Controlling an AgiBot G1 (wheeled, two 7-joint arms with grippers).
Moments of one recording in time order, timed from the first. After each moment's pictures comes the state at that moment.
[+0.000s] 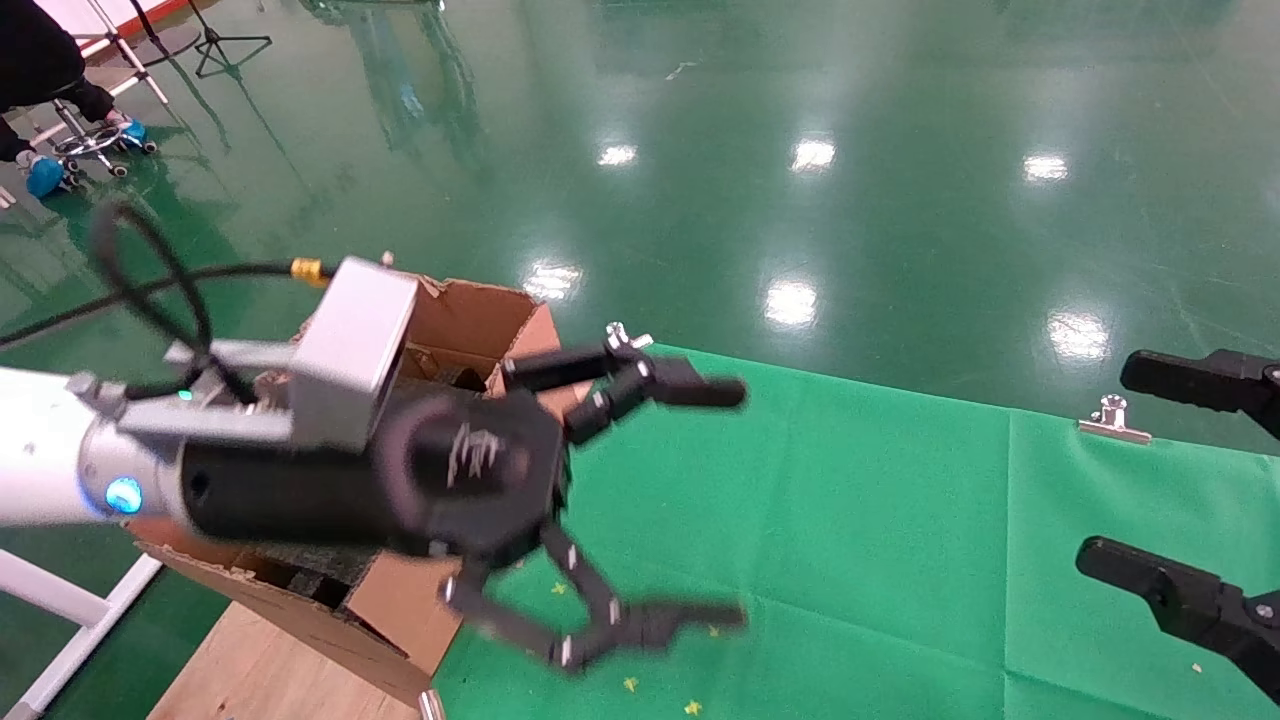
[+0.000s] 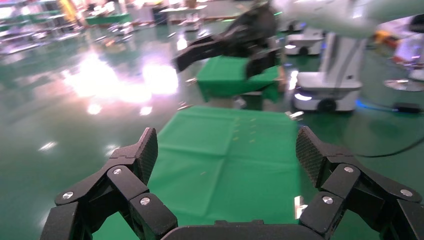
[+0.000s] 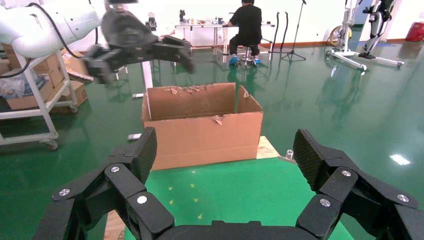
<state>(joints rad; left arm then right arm) -1.08 0.61 0.28 -1.26 0.74 1.49 -0.19 1.05 -0.56 -0.34 1.21 -0.66 -1.41 0.14</state>
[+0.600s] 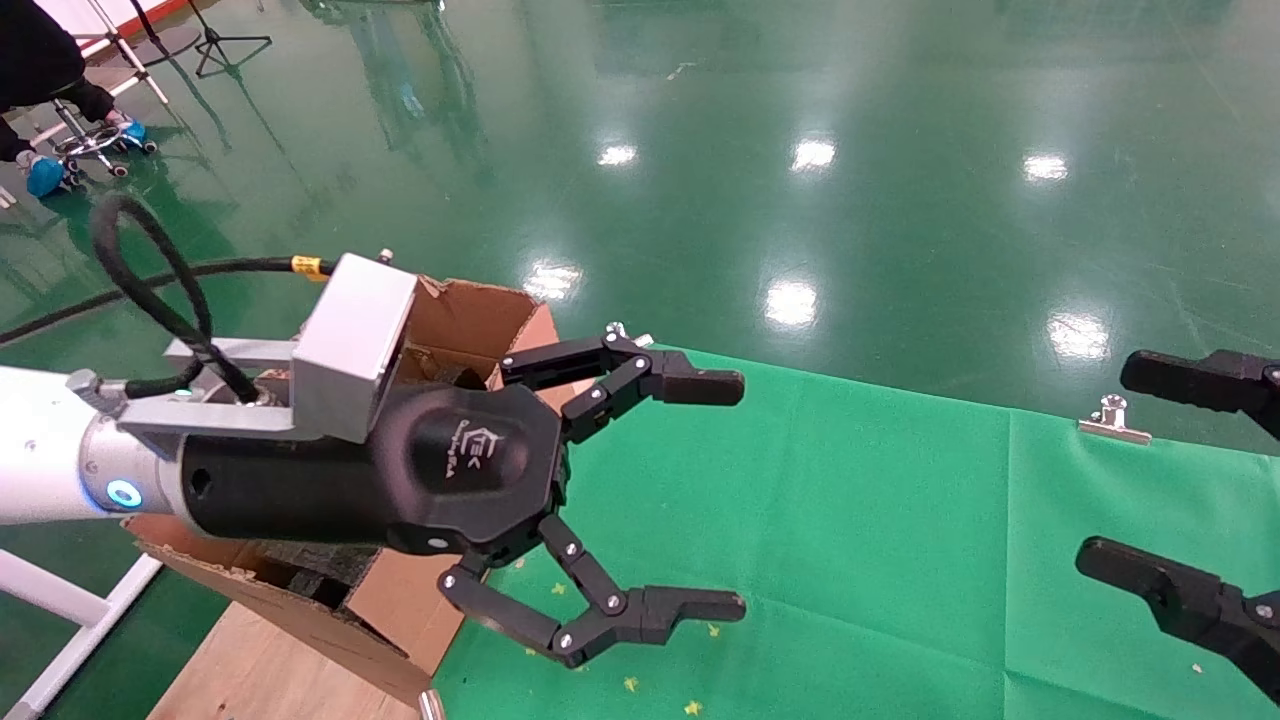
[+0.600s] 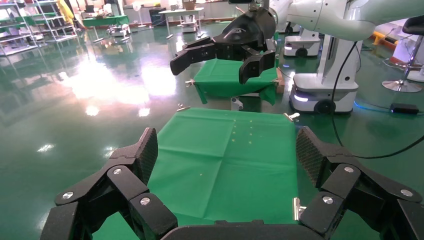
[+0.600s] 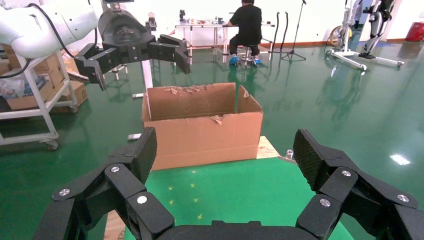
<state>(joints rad) -1.07 0.61 0.28 -1.30 0.72 1.50 -0.19 1.05 -0.56 -0.34 1.21 -0.65 -1.41 0.14</state>
